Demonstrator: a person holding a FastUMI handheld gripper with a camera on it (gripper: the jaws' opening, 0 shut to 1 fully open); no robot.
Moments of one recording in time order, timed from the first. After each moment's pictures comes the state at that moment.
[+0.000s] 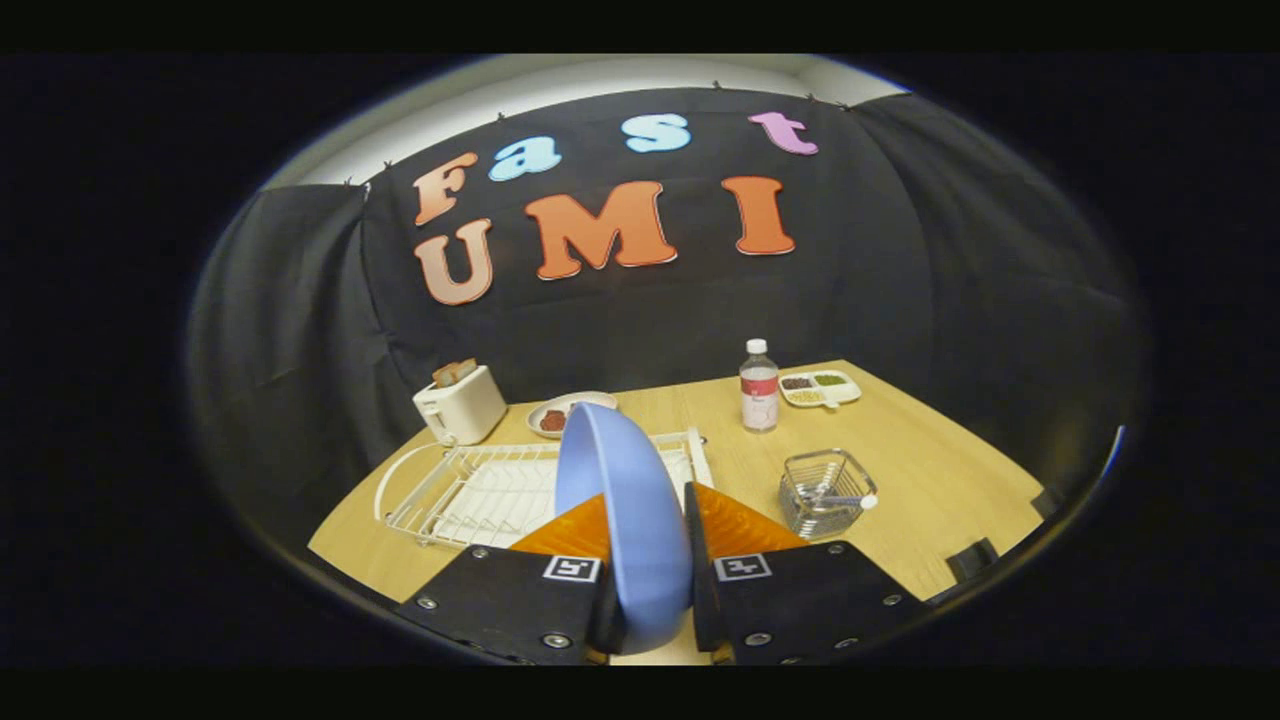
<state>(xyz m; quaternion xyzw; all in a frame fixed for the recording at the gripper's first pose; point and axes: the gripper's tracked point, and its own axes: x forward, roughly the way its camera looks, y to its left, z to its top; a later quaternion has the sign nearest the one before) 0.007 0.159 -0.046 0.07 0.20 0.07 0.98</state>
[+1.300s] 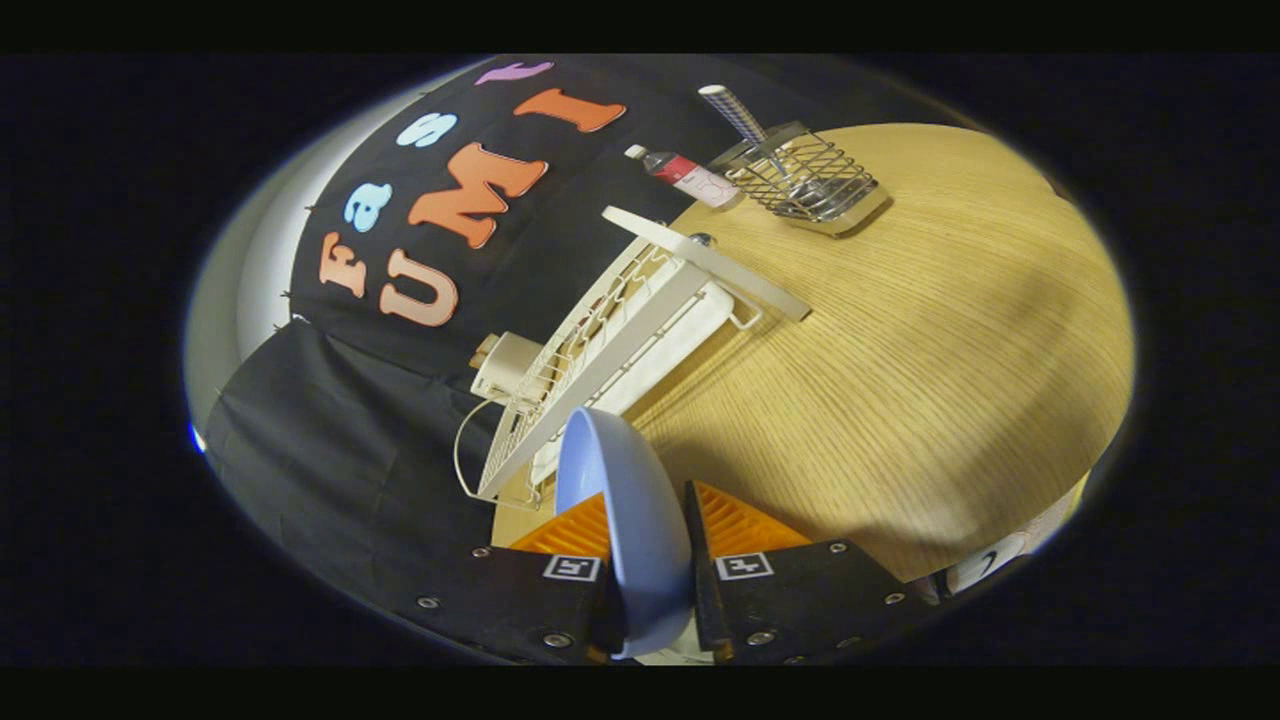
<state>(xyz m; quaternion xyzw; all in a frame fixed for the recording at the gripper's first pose) -0.061 0.221 -0.213 0.38 0.34 0.12 0.85</state>
